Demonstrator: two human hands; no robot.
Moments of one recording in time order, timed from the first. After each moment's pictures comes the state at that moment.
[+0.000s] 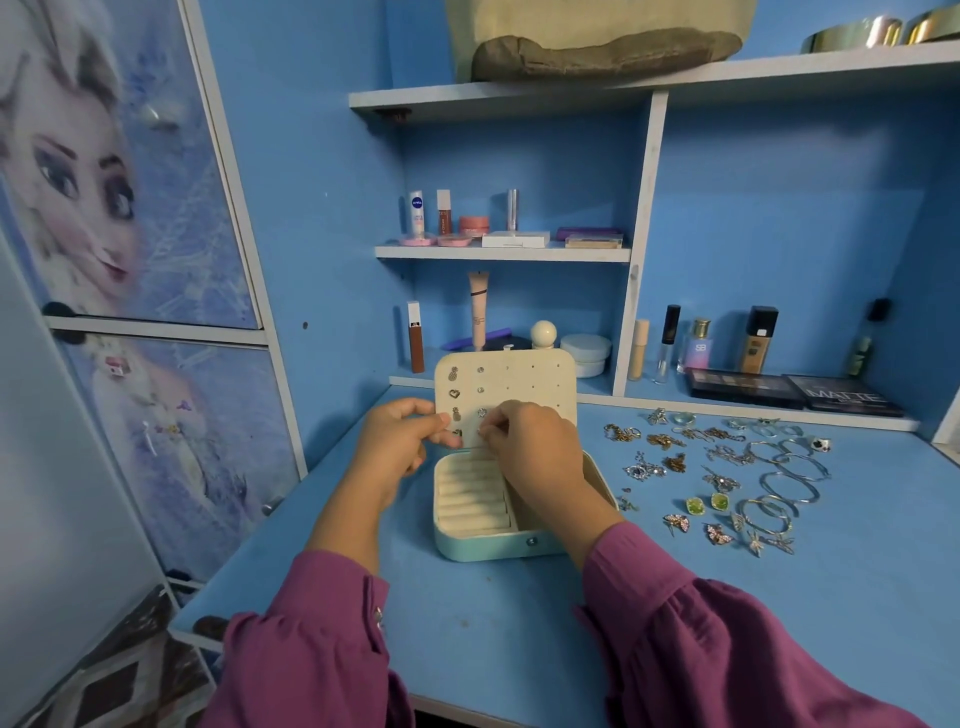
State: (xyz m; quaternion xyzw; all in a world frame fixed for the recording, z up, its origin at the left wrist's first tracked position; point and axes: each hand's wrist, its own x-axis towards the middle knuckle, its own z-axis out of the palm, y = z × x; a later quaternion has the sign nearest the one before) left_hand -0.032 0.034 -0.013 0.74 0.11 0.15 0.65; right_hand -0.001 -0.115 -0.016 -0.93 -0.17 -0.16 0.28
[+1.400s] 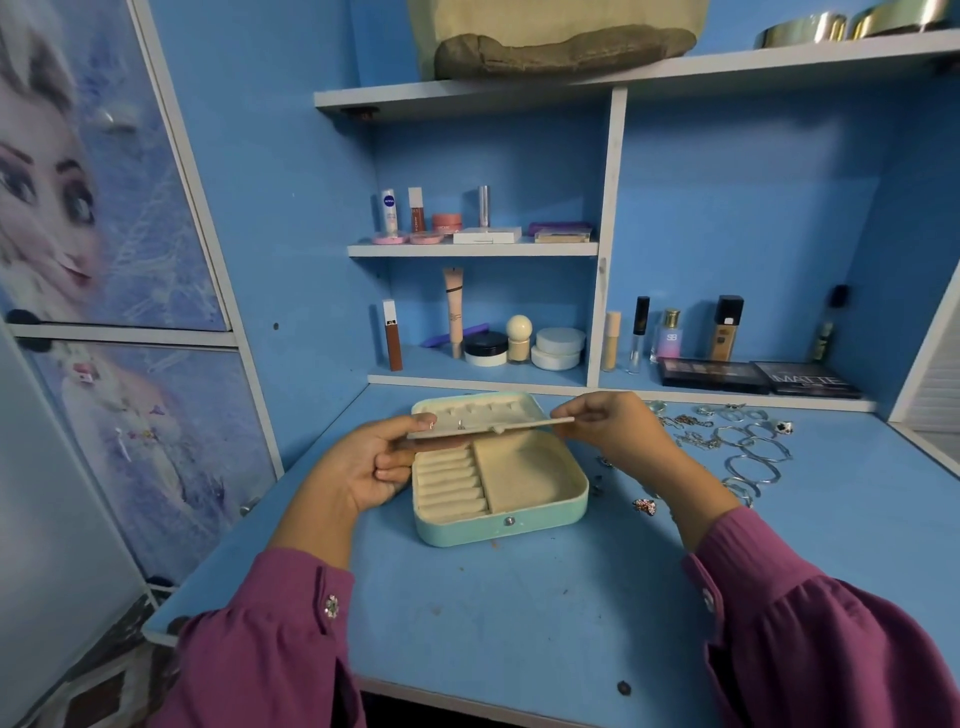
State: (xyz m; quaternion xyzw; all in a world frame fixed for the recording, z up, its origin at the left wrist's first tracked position) left_hand -0.029 0.039 -0.020 0.55 0.08 -0.10 0.82; right_hand 0.007 -0.226 -0.006 -0.83 -0.13 -0.01 0.54
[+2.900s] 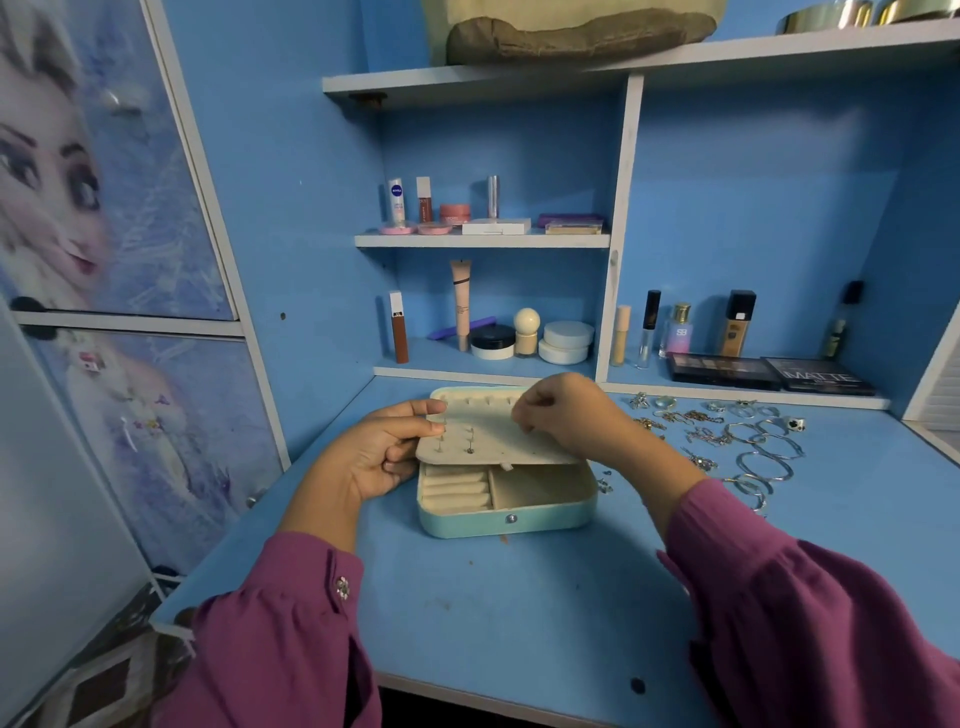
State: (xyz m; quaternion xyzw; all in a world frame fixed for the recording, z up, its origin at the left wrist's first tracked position) left_hand -0.030 0.040 -0.018 0.62 0.08 -0.05 0.78; right_hand 0.003 -0.179 0.017 -0.90 -0.21 0.00 0.38
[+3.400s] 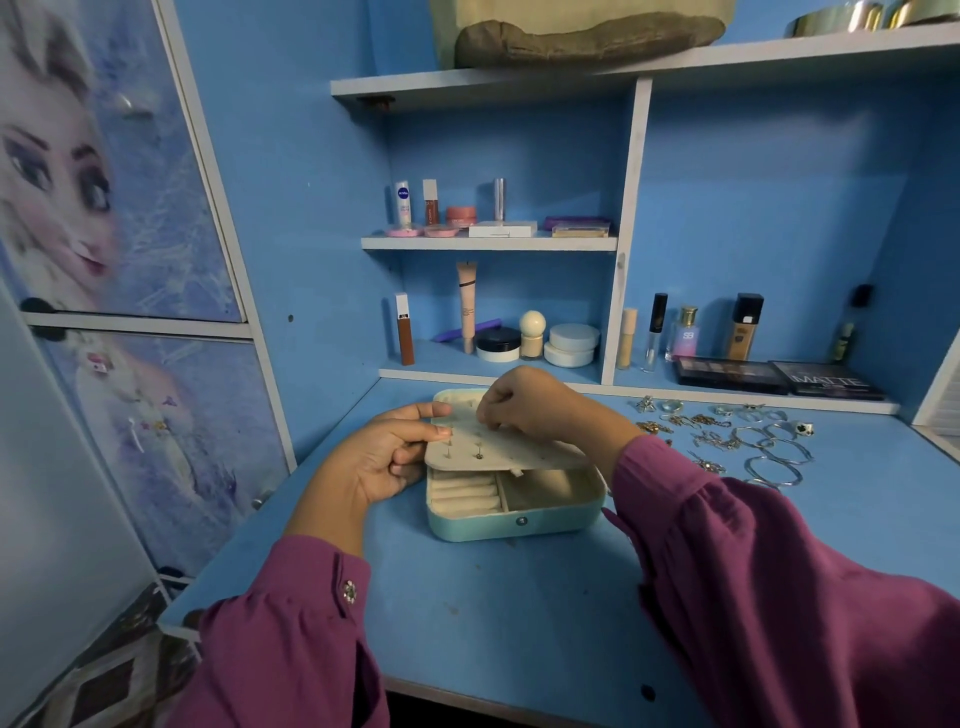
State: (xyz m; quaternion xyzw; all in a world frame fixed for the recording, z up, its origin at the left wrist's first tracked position) left_hand -0.033 0.038 -0.015 0.62 0.08 -0.05 0.78; right_hand 0.027 -0.137 0.023 -0.90 -0.26 0.07 0.34
